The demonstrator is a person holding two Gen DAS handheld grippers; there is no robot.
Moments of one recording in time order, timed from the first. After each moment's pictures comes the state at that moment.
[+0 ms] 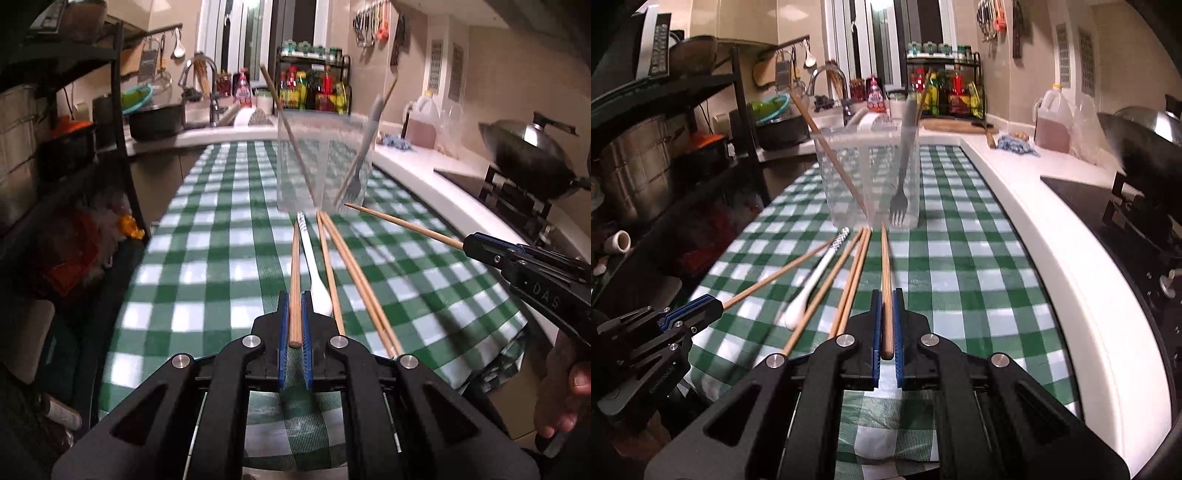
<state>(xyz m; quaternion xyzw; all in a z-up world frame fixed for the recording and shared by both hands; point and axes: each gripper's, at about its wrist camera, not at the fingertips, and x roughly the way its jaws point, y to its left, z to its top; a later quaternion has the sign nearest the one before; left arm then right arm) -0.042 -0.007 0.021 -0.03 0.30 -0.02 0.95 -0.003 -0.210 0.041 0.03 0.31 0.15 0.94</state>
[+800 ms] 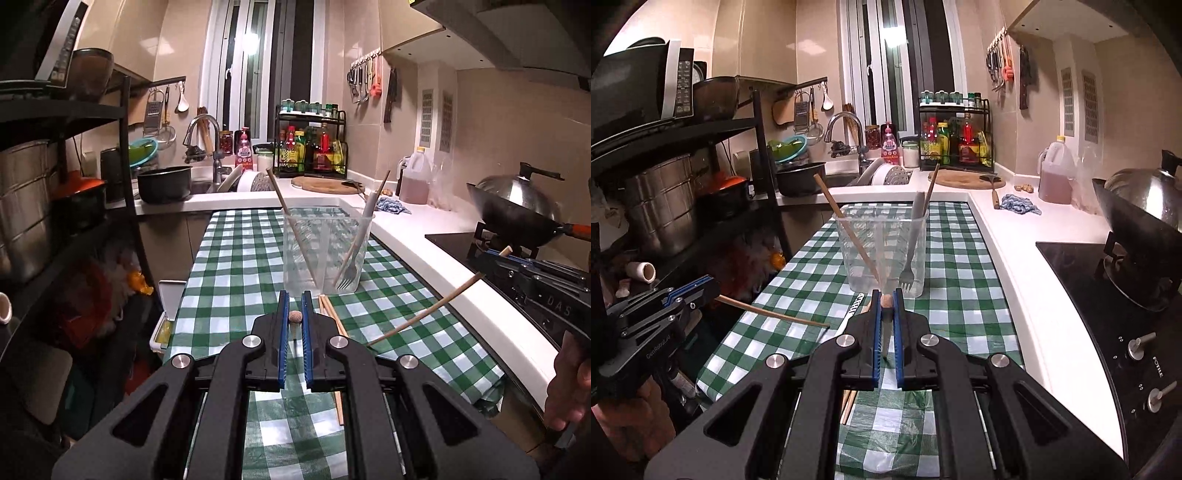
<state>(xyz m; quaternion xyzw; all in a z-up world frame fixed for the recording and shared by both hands) -0.050 -0.001 0.098 -0.02 0.21 -0.02 0.98 -0.018 -0.228 0.120 0.03 0.24 0.18 0.95</state>
